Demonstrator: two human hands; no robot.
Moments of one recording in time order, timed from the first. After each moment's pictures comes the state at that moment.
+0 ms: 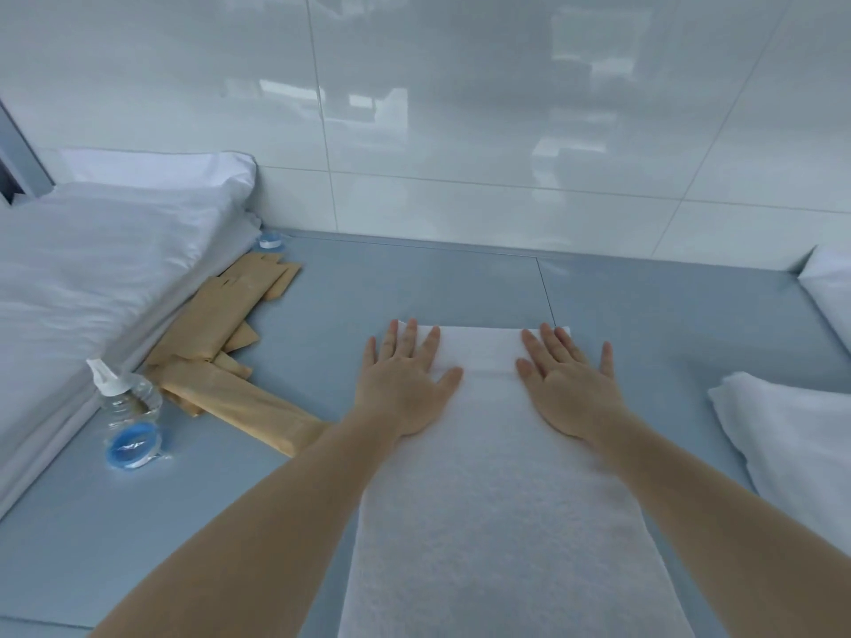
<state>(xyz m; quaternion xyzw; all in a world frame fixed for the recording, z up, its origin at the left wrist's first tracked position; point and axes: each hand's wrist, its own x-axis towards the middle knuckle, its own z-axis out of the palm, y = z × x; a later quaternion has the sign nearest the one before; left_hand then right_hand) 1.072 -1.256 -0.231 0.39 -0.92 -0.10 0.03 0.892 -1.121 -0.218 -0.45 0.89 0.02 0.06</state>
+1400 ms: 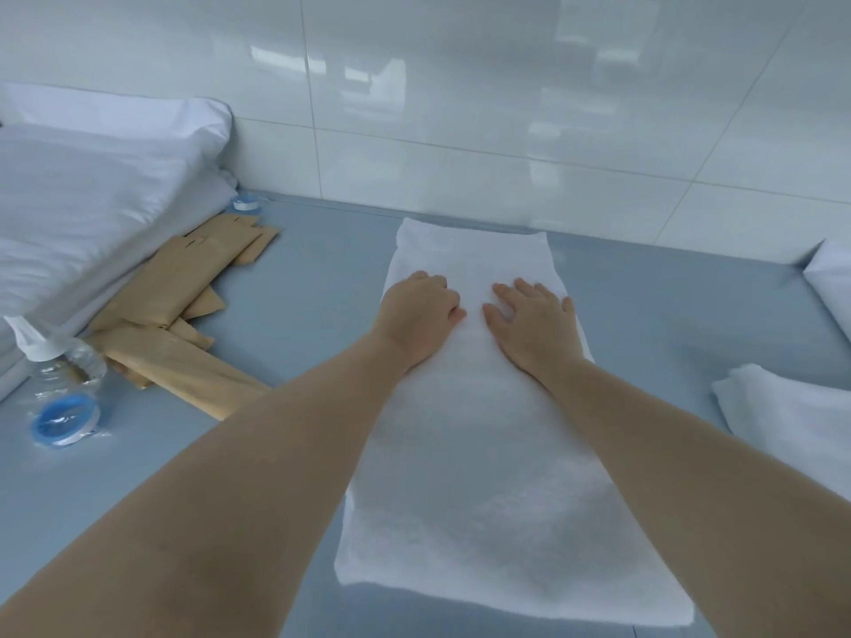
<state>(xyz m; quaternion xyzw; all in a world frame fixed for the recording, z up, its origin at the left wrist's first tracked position) 1.019 -1.284 -0.207 0.25 -0.96 -0.01 0.16 0.878 -1.179 -0.219 -0.47 0.88 -0.09 -0.02</state>
